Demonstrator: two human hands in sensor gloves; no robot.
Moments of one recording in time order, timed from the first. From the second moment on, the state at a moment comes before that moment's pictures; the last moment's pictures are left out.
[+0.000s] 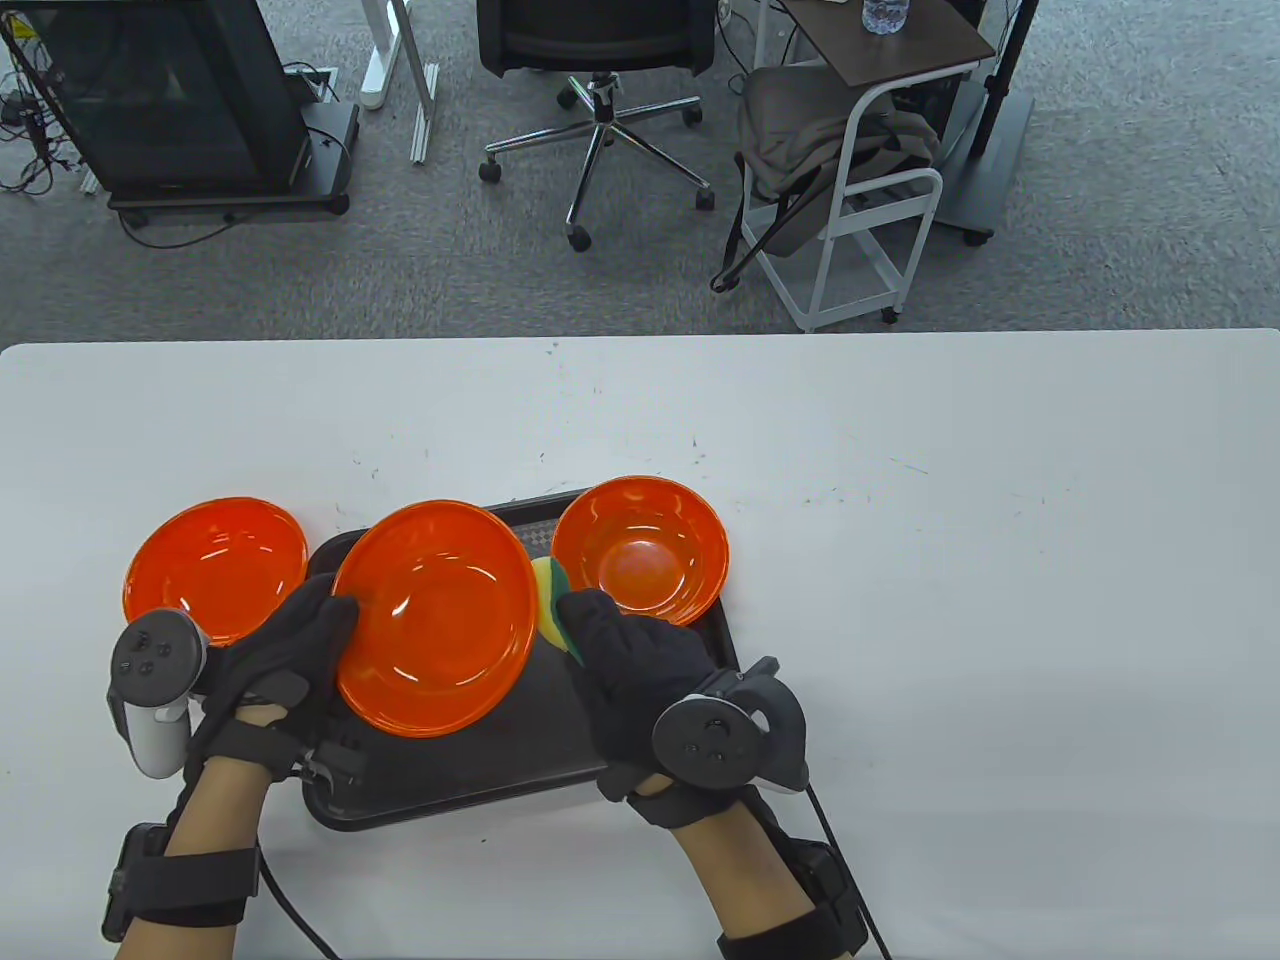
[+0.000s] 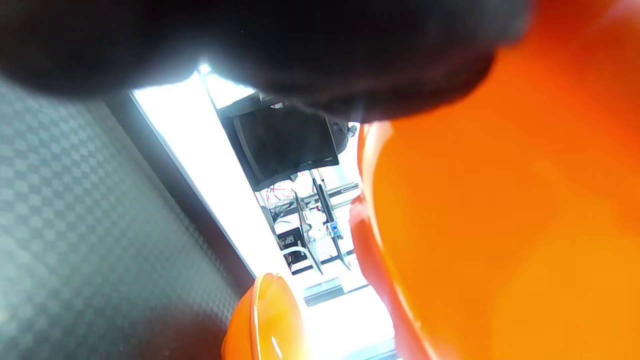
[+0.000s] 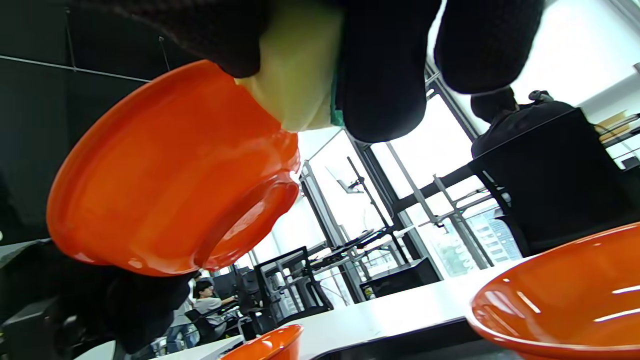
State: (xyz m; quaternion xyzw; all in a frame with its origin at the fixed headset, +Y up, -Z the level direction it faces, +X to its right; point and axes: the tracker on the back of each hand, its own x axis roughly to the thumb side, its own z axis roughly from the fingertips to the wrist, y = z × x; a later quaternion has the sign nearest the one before) left_hand -0.353 -0.684 -0.269 -0.01 -0.05 0.58 0.81; right_hand 0.009 -0.649 -0.219 0.29 -0.18 0.88 0.33
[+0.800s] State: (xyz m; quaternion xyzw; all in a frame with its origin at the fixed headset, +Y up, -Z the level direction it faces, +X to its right) left_hand -0.321 -0.681 -0.268 -0.10 -0.15 0.51 0.84; right_hand 0.011 -0.670 -0.231 0.28 -0.12 0.78 0.55
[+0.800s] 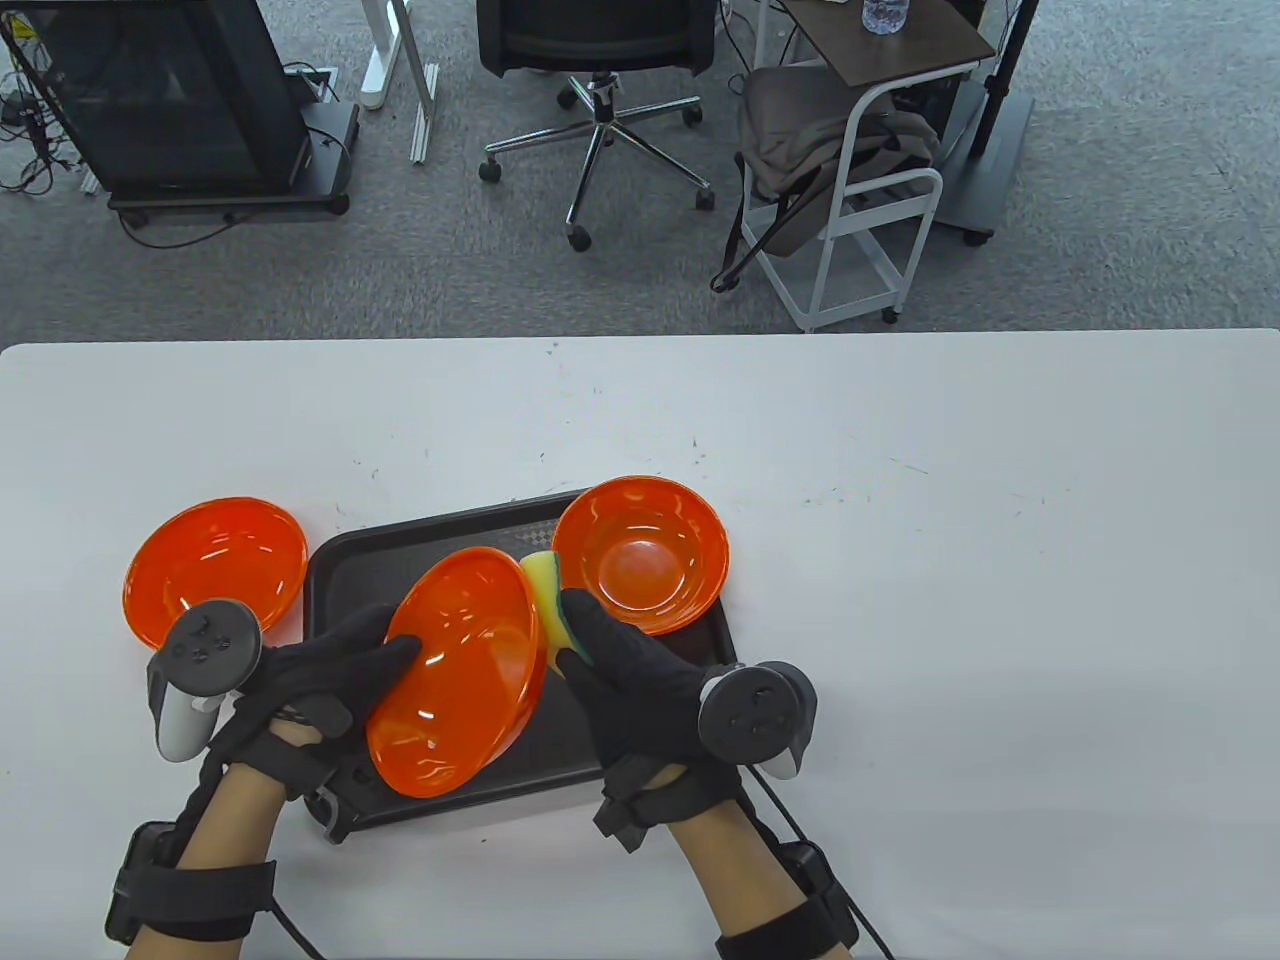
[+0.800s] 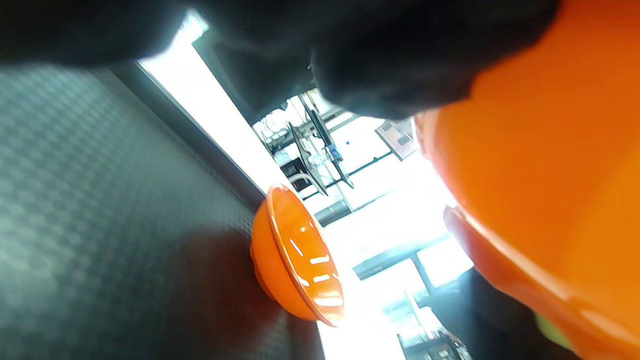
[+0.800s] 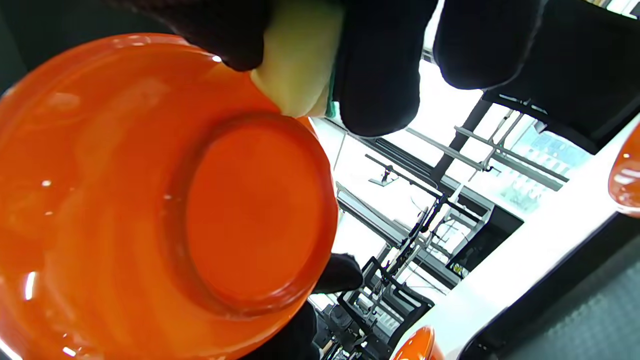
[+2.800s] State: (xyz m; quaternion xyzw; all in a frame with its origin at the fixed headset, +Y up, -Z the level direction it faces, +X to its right) left_hand -0.348 -0.672 -0.260 0.11 -0.02 0.51 0.85; right_hand -0.013 -0.675 -0.230 0.32 0.00 0.70 0.64
